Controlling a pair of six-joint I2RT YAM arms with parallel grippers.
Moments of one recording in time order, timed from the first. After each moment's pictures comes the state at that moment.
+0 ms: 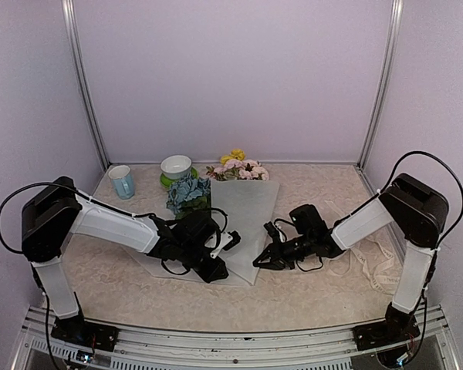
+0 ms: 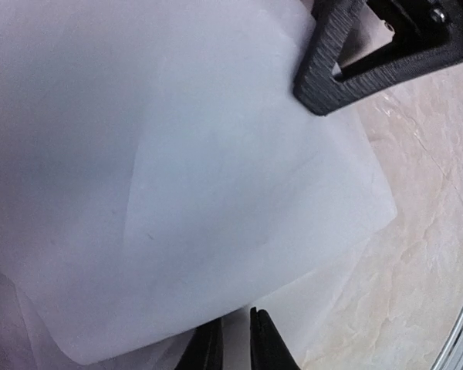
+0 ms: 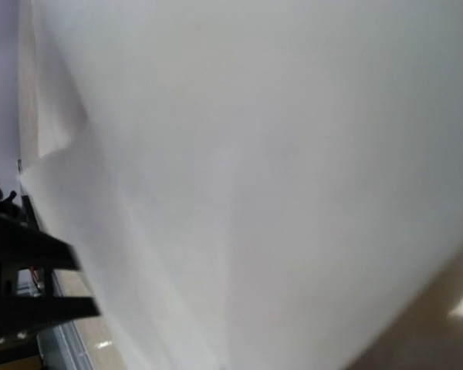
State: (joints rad) left arm -0.96 1.84 0.99 -0.14 0.20 -0.15; right arm 0.70 1.89 0.75 0.38 -0.70 0.83
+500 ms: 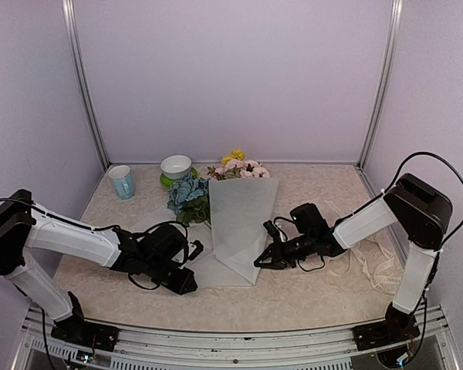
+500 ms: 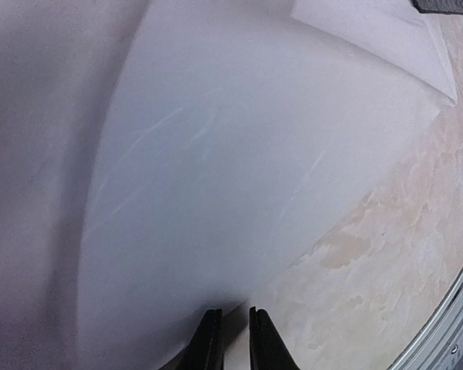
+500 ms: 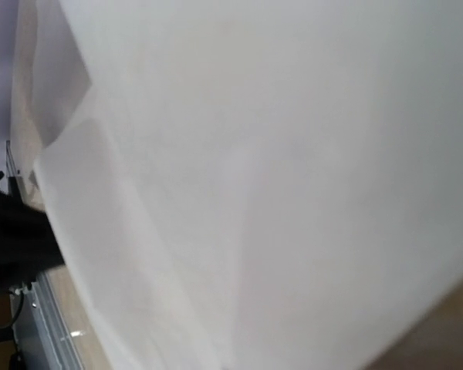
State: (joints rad) left arm -0.97 1.56 0.70 -0.22 0.11 -0.43; right arm 0.70 1.85 0.75 0.33 -0.69 0.73
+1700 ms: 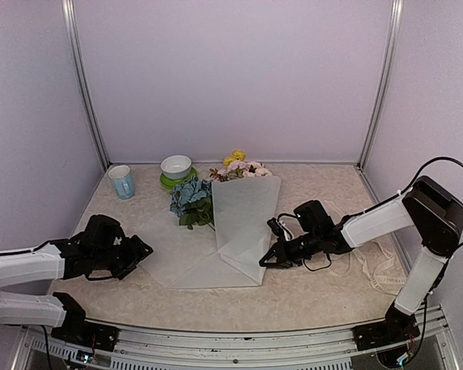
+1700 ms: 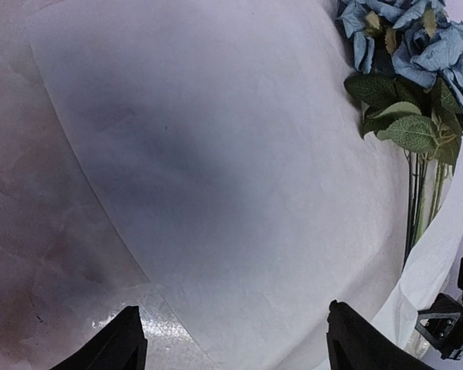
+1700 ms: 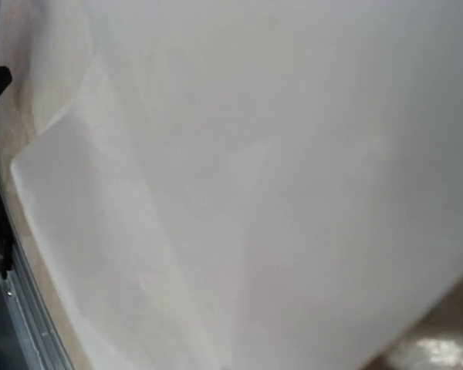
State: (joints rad) left arm -0.54 1.01 0.35 -0.18 -0.02 -1.06; right arm 0.71 1.73 0.73 0.20 -0.62 0.65
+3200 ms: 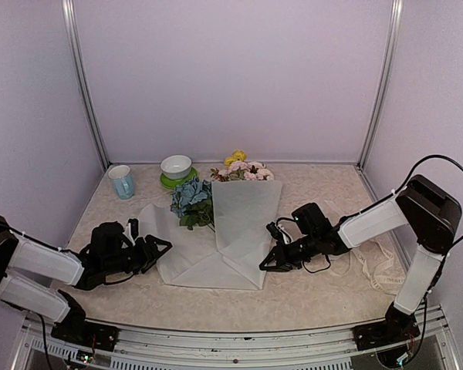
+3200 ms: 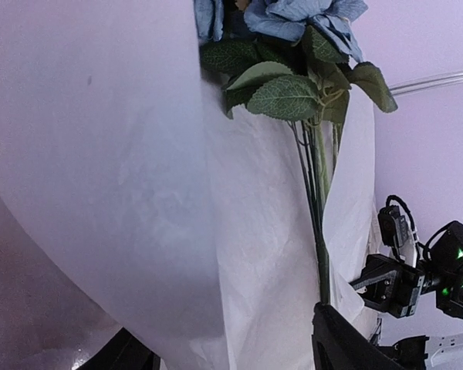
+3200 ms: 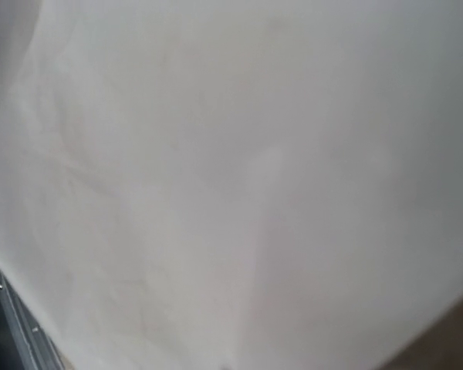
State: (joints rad) left arm -0.56 1.30 0.20 0.61 0.18 -1.01; right arm 0.71 1.77 0.74 0.18 -0.63 0.65
